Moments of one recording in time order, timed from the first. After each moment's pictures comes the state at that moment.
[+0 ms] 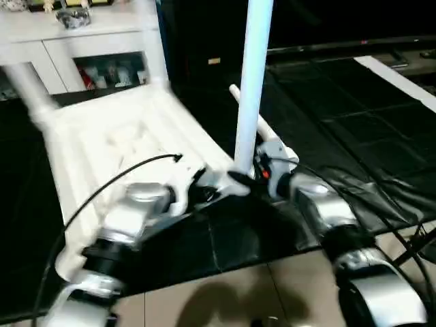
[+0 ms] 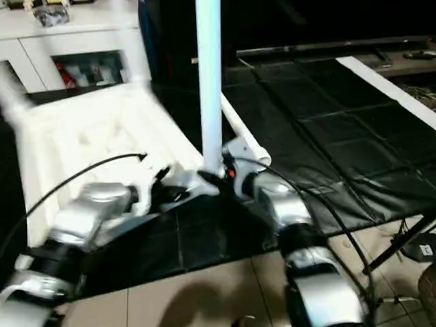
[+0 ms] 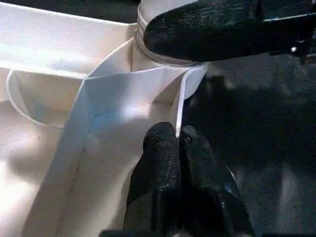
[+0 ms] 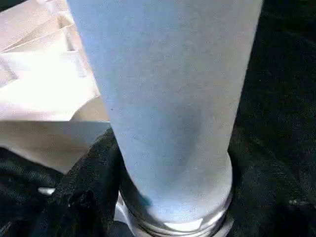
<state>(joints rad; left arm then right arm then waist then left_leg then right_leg) -0.52 0.18 -0.14 0.34 -0.04 0.57 -0.72 -0.71 -0.09 0.04 0.83 0.06 0.14 0.61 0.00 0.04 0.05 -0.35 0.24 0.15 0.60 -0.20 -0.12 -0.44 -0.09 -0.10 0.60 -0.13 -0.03</state>
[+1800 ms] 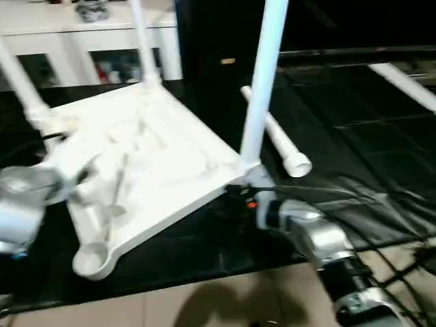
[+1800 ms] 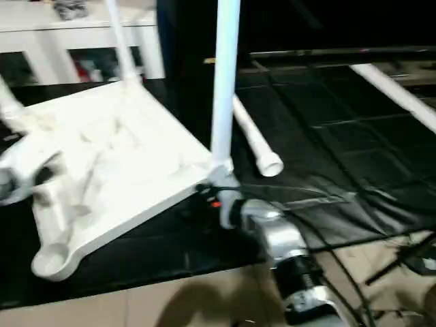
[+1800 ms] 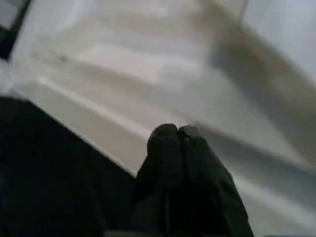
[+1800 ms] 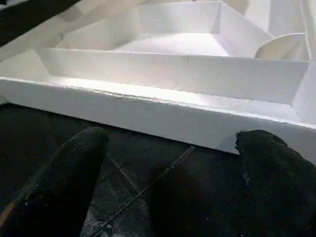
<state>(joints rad) -0.34 0.81 -0.05 0.11 0.17 0.72 -0.66 -0.47 -0.10 0.19 0.50 0.11 0.28 0.83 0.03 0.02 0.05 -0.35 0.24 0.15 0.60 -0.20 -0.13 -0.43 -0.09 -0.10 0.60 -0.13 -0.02</state>
